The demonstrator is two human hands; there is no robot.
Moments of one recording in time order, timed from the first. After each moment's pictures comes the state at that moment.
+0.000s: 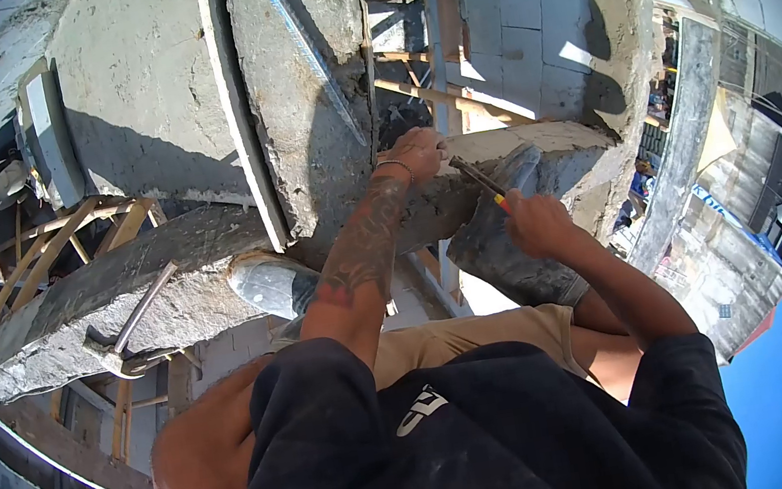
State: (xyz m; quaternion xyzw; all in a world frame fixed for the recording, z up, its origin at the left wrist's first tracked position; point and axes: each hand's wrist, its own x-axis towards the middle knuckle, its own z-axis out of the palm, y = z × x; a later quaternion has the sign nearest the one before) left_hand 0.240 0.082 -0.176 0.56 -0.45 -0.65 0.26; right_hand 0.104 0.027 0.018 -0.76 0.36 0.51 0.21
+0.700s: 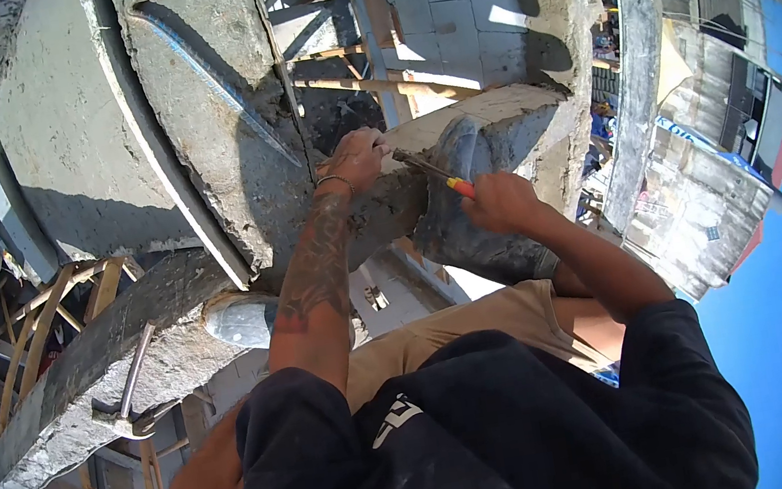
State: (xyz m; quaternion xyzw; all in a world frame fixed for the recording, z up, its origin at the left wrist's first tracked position) left_hand 0.239 0.086 -0.179 0.56 -0.47 -0.60 0.33; right_hand 0.106 0.025 0.025 -0.68 0.48 0.52 0.20
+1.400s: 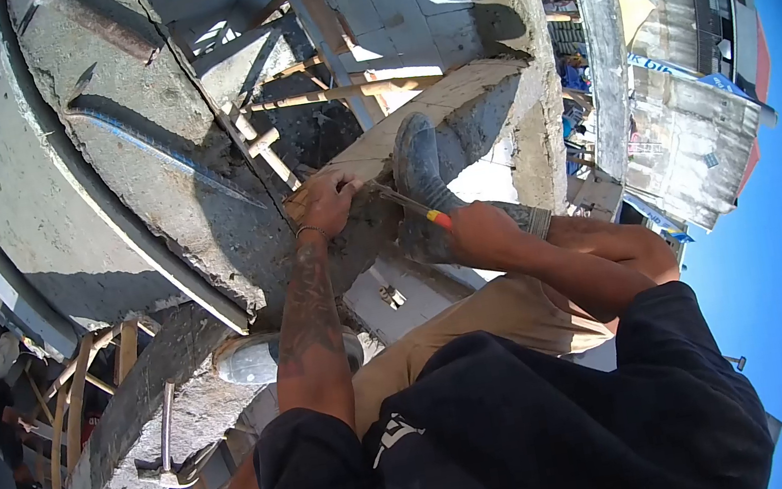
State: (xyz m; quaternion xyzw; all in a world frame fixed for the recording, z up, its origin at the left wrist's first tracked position) left_hand 0.230 0.112 -0.176 0.54 -0.39 -0.66 0.34; right_hand 0.078 0.075 0.027 -0.61 0.55 0.49 0.30
